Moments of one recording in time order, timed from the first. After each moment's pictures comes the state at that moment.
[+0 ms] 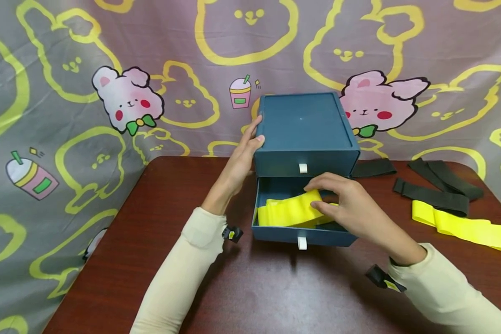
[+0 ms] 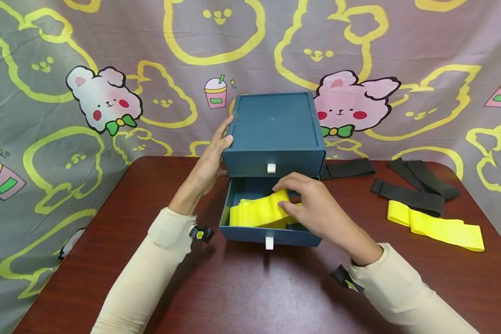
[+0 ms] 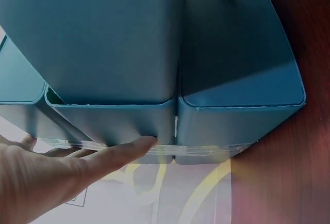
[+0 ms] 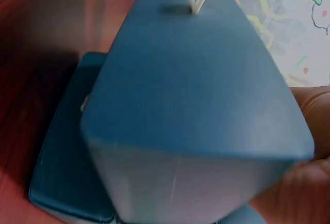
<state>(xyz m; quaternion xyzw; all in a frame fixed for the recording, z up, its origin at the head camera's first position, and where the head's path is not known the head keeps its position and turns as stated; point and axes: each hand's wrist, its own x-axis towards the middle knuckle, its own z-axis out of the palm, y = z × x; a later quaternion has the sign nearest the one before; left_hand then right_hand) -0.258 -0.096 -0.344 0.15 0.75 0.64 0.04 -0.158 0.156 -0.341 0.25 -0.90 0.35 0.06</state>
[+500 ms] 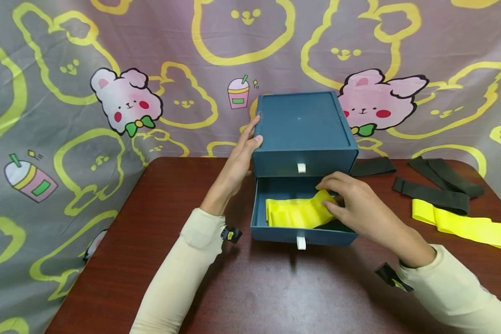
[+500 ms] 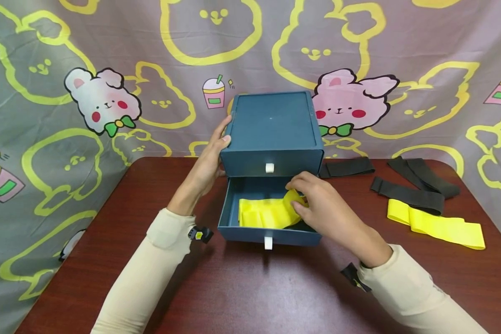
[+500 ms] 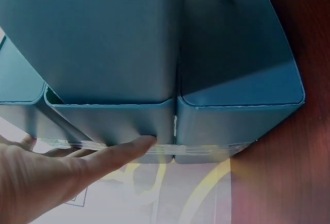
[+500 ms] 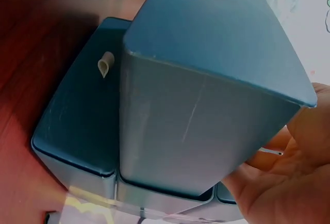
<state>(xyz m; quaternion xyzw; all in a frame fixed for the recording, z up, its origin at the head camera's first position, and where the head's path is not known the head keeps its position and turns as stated) -0.258 -0.097 -0.344 0.15 0.75 0.64 0.04 -0.159 0.171 -0.345 0.26 -0.92 0.28 0.08</state>
